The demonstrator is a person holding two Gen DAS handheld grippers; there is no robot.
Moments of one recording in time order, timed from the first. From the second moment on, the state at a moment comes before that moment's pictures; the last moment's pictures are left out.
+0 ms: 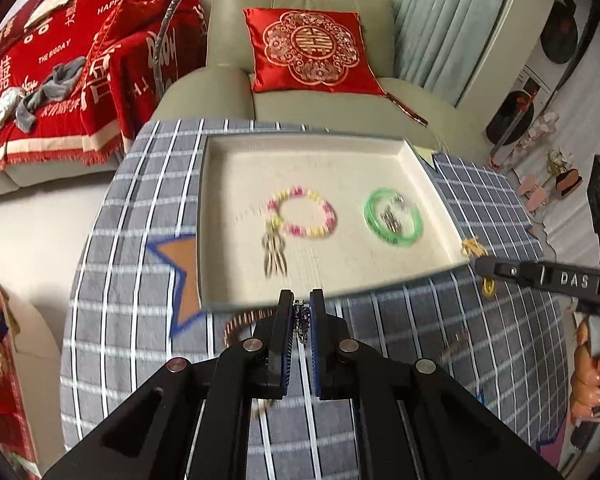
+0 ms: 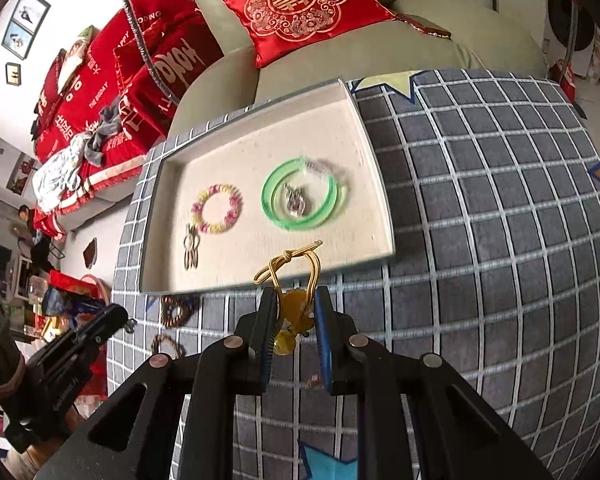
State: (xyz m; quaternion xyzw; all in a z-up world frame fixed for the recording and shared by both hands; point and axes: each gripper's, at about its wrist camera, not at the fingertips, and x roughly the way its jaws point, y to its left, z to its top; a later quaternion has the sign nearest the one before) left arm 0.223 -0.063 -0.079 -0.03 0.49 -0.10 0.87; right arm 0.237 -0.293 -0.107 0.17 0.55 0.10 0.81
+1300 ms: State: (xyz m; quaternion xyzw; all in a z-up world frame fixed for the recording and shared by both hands) left arm 0.320 -0.099 -0.148 0.06 0.54 -0.03 0.84; right arm 0.317 -0.279 -0.155 0.14 0.58 0.09 0.80
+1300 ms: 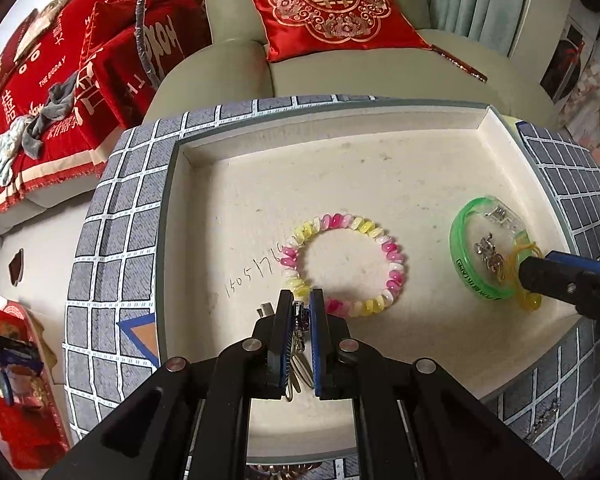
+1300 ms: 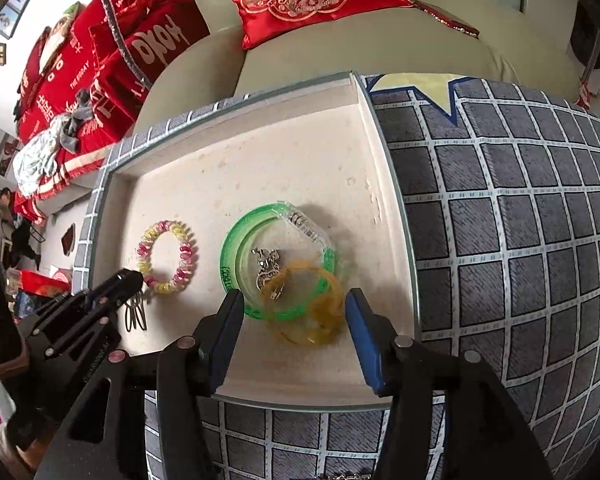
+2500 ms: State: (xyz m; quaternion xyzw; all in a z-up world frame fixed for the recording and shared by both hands) left arm 0.304 -0.093 -0.118 0.04 0.49 -0.04 0.87; right arm 0.231 -0.305 -0.114 0.26 0.54 0.09 0.80
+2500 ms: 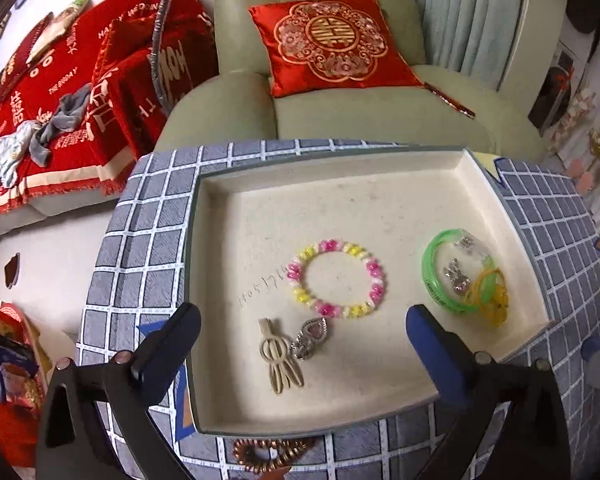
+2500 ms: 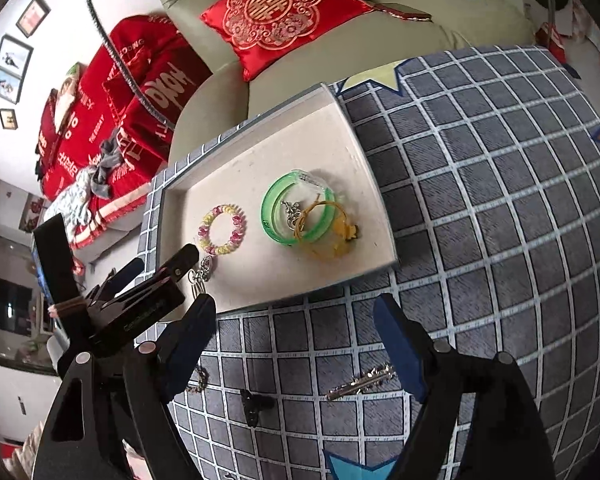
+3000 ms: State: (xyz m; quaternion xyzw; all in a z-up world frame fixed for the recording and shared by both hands) left arm 0.254 -0.046 -0.106 0.04 0.49 -0.01 0.87; right arm 0.201 -0.291 -0.105 0.21 0.55 0.09 0.81
